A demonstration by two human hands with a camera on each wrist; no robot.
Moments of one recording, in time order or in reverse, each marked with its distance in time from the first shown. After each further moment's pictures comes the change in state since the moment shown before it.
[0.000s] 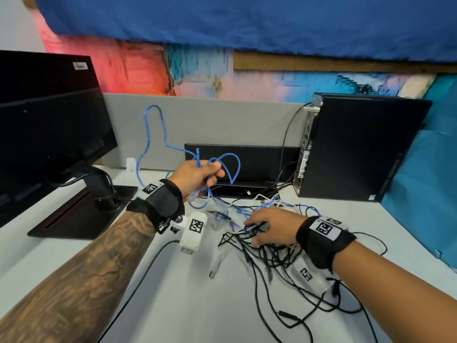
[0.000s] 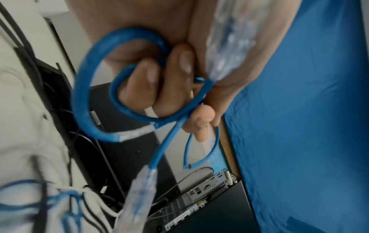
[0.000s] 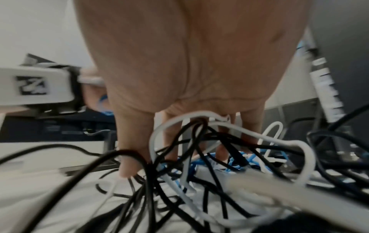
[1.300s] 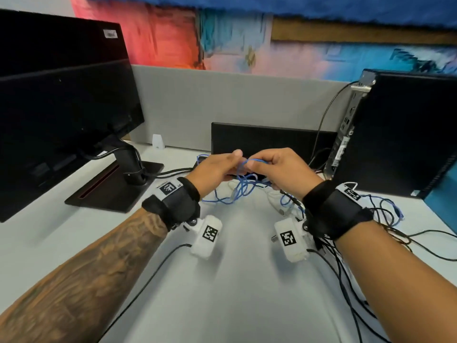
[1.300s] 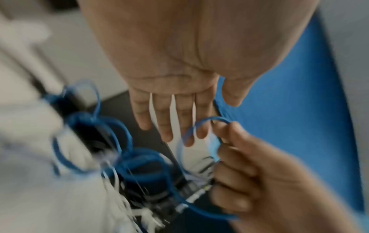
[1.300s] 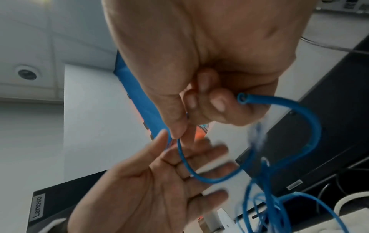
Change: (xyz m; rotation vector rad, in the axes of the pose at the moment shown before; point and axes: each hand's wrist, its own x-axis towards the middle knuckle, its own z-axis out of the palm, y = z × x) left_hand -0.028 -0.021 -0.015 0.116 -0.010 0.045; right_hand 0.018 -0.093 -0.058 0.703 0.461 -0.123
